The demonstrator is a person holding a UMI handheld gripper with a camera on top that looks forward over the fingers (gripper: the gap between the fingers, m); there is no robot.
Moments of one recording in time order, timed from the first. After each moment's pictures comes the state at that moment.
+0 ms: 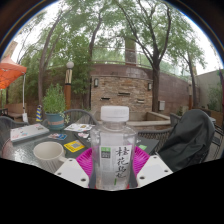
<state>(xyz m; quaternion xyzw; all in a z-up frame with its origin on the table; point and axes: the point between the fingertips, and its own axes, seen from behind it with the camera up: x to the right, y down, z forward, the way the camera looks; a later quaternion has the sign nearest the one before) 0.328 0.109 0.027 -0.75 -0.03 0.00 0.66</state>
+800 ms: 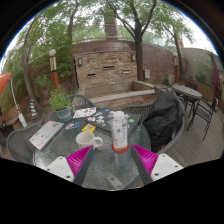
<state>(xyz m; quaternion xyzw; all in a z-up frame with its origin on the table) 0.280 -0.124 0.132 -0.85 0.08 0.00 0.52</state>
